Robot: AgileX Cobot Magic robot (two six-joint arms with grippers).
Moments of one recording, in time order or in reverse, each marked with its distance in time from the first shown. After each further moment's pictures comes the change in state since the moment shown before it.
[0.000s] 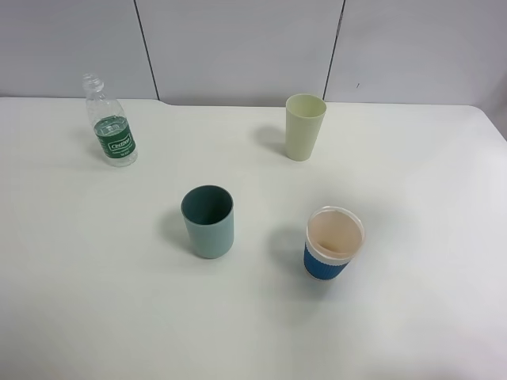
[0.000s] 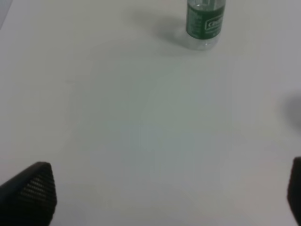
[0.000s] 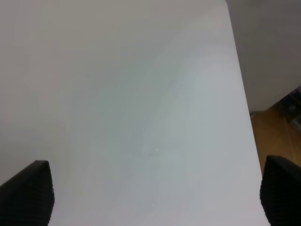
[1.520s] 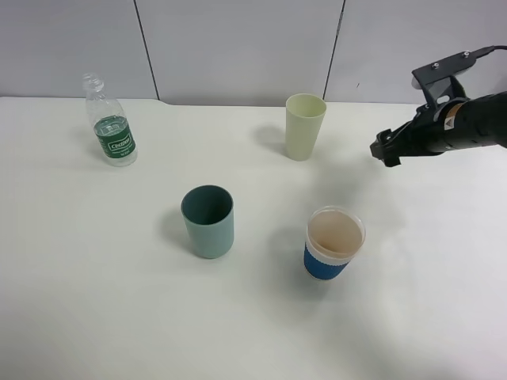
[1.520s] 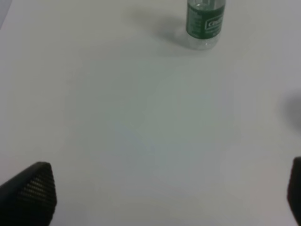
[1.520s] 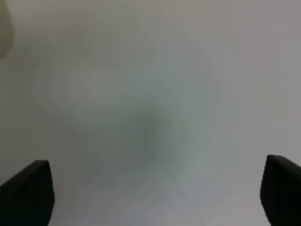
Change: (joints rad) left arm 0.000 0.000 0.000 0.000 0.000 0.000; right arm 0.145 0.897 0.000 -0.224 -0.834 0.122
